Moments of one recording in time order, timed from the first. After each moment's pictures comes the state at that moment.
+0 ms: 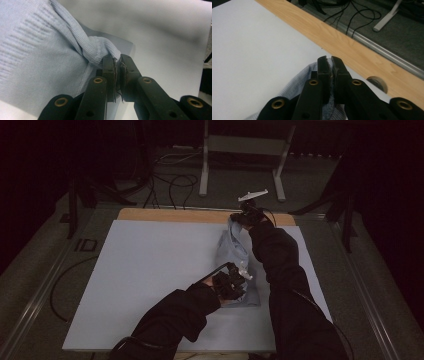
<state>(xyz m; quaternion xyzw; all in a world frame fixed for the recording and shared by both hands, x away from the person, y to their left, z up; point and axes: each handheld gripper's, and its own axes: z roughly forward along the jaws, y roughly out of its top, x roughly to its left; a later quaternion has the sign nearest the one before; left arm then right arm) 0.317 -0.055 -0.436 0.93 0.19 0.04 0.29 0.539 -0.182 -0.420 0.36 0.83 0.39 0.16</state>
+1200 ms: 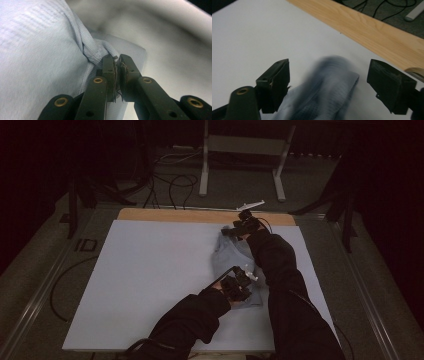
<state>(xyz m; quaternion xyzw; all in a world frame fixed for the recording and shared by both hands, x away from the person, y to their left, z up) 0.330 -0.080 -0.472 0.92 0.24 0.03 0.30 0.549 -0.187 -0.468 0.36 0.83 0.42 0.08</state>
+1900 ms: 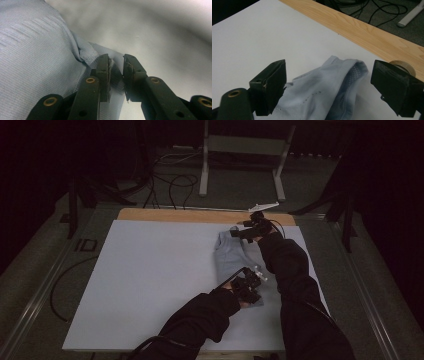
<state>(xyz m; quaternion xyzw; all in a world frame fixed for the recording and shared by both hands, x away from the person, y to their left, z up) 0.333 -0.107 -0.481 0.92 0.23 0.00 0.30 0.517 -0.213 -0.444 0.36 0.82 0.44 0.09</state>
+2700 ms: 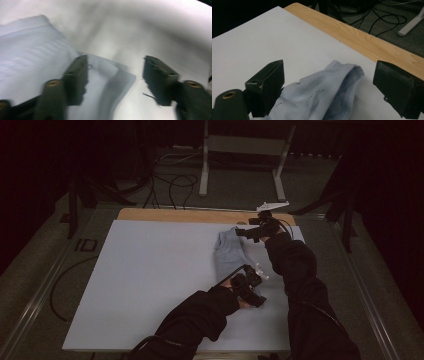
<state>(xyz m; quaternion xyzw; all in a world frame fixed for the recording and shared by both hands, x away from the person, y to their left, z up) 0.328 -0.098 -0.456 0.92 0.22 0.02 0.33 0.502 -0.230 -0.425 0.34 0.81 0.46 0.10</state>
